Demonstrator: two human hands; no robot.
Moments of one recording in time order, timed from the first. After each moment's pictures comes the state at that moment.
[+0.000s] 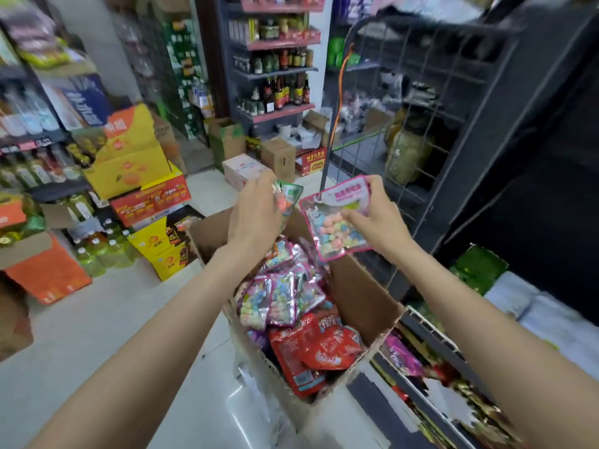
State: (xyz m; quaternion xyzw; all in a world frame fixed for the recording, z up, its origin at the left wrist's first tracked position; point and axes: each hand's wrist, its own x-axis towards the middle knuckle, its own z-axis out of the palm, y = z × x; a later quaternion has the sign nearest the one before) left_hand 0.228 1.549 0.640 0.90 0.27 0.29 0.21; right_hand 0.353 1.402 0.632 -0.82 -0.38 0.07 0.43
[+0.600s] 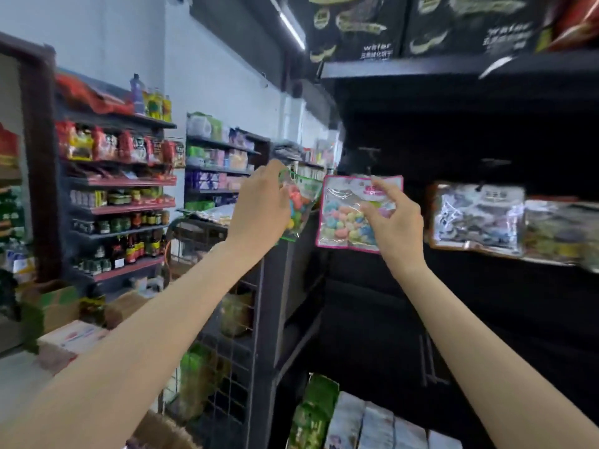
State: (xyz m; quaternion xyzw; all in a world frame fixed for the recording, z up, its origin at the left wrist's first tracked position) left_hand 0.356 1.365 0.897 0.82 -0.06 0.51 0.26; right_hand 0.401 1.183 0.884 -0.73 -0.22 -0.36 0.53
